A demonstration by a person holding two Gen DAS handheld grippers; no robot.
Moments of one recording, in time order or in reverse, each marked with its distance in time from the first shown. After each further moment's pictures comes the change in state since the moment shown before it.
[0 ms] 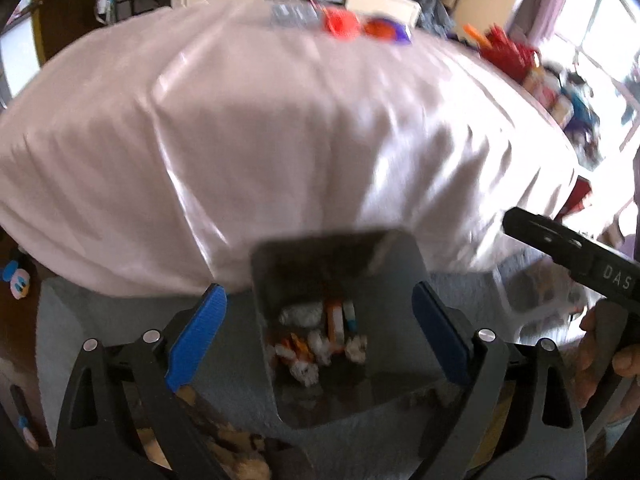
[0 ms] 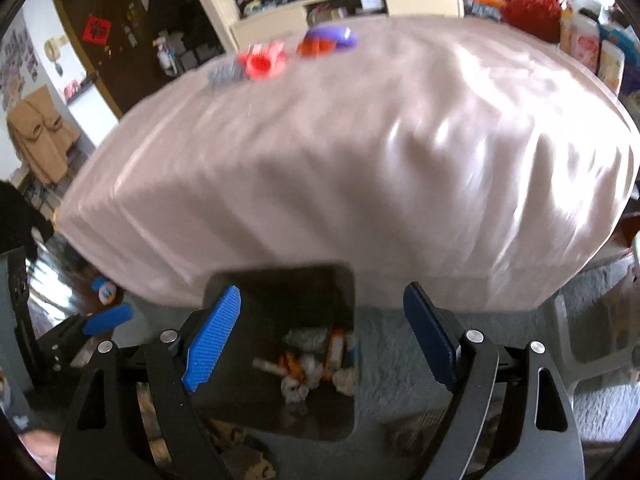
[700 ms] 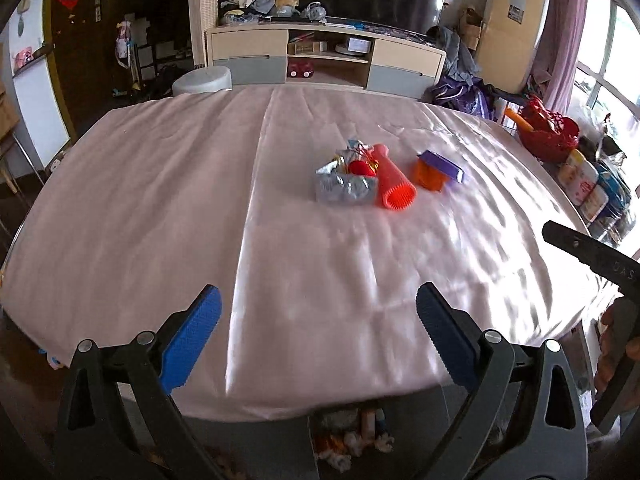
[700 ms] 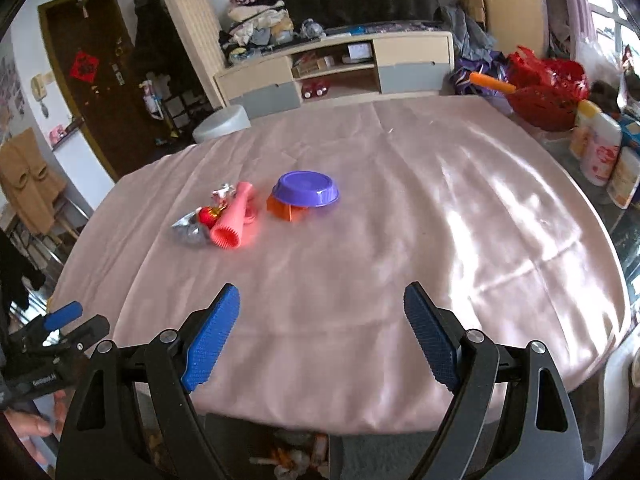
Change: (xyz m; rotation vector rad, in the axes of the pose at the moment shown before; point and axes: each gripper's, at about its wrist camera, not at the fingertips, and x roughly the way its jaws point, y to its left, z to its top) left arm -0.002 0.018 0.170 0.015 -0.126 0.109; right arm 0.026 -0.011 0.165 0.006 -0.083 -0.049
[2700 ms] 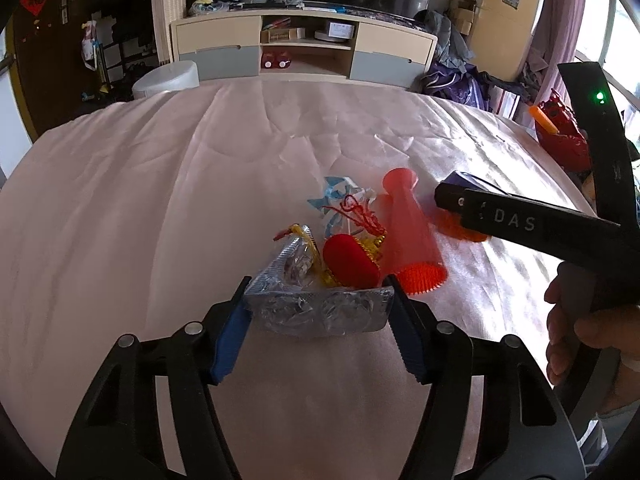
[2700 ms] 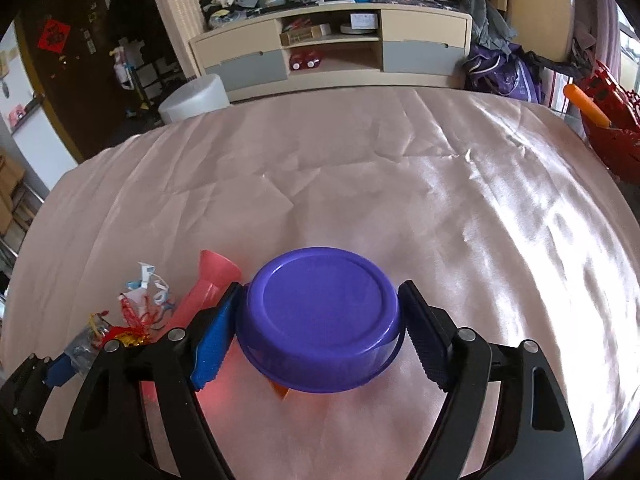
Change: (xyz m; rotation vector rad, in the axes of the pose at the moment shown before) left arm 0.124 -0.016 0.073 0.048 0.036 -0.056; right arm 0.154 0.033 0.093 -0.052 0.083 -0.092
